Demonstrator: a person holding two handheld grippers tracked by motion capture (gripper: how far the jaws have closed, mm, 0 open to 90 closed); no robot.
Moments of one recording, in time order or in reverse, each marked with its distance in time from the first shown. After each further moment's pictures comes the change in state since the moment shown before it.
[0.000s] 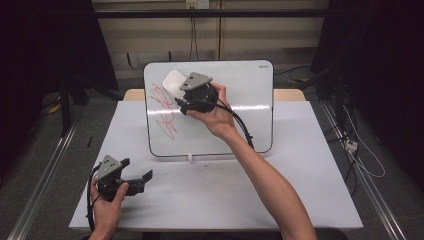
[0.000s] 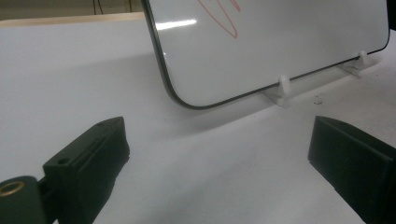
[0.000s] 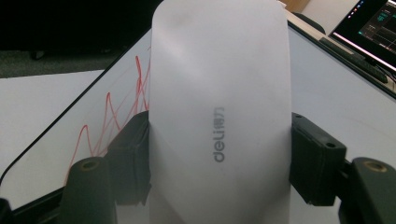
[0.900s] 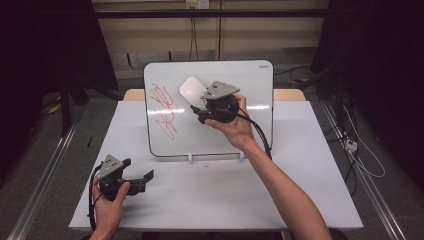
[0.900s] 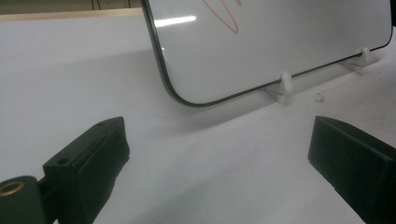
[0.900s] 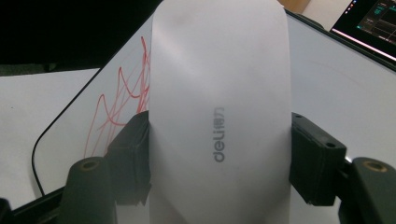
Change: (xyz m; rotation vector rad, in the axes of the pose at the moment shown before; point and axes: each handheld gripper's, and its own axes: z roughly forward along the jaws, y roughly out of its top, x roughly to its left) left arm 0.000 -0.001 0.003 0.008 -0.003 -0.004; right arm -0.008 -0.033 -0.045 -0.045 0.021 0.061
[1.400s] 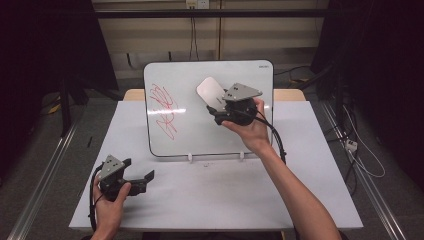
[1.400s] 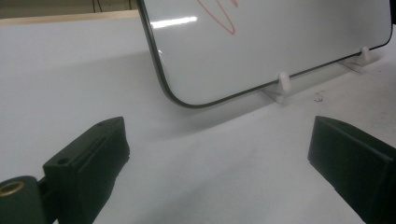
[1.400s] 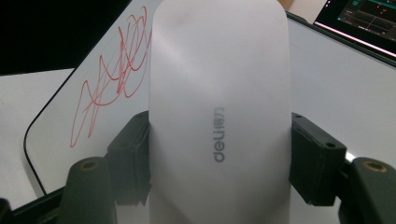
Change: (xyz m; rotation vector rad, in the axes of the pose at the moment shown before) left arm -0.003 0.001 0.000 0.003 0.009 0.015; right arm -0.020 -0.024 -0.032 -0.012 -0.040 0.053
